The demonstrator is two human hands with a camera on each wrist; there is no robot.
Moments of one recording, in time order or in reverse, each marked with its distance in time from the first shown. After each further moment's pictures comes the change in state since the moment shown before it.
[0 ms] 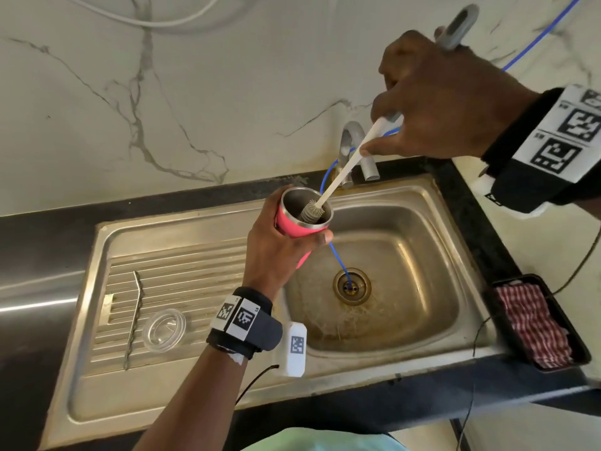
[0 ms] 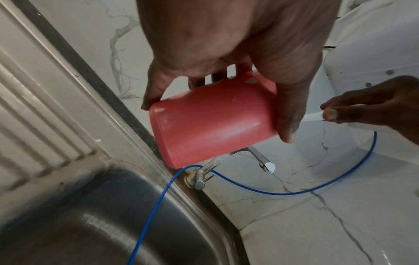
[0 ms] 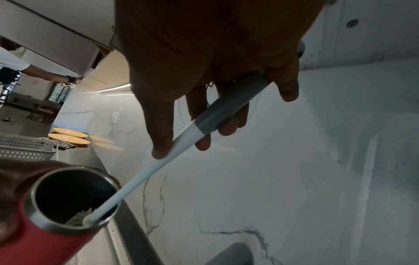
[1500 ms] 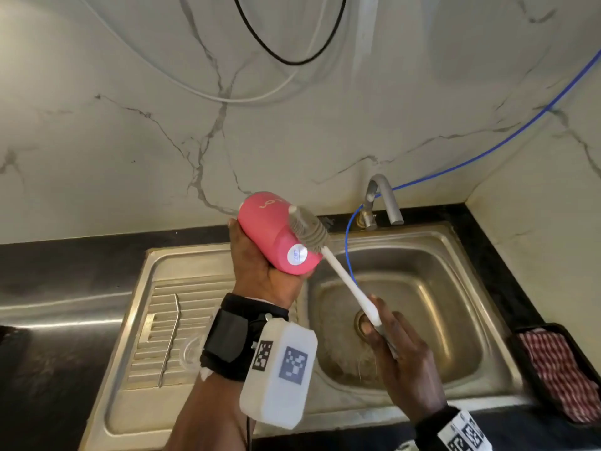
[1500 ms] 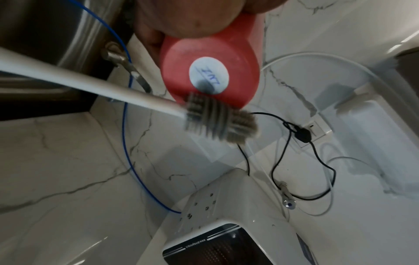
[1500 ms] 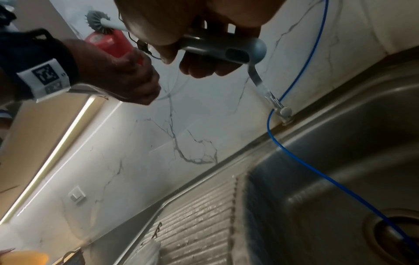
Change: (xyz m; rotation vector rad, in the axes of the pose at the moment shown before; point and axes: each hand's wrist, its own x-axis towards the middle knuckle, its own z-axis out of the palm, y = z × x) left_hand -0.011 0.110 -0.067 -1.417 0.170 -0.658; right_hand -0.148 -0.224 0.122 1.049 0.462 0.469
